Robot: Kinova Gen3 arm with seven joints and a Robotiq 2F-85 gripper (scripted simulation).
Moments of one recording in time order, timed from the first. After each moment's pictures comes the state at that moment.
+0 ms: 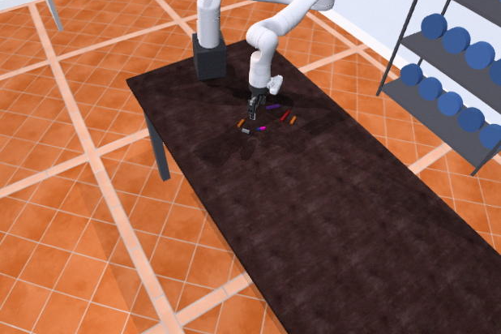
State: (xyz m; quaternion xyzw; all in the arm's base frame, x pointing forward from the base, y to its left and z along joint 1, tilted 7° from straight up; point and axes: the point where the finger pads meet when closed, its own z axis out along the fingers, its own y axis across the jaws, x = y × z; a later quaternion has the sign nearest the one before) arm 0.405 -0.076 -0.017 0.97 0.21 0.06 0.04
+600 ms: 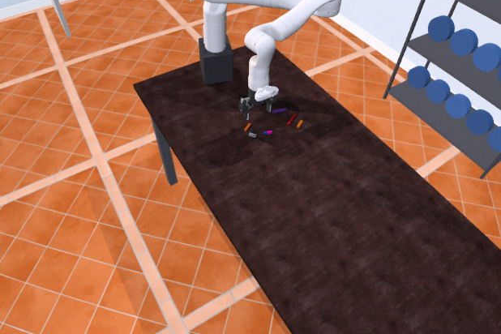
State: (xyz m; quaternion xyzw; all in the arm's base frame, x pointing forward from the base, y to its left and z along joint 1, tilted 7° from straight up) arm 0.385 -0.089 -0.024 0.99 -0.11 0.07 0.01
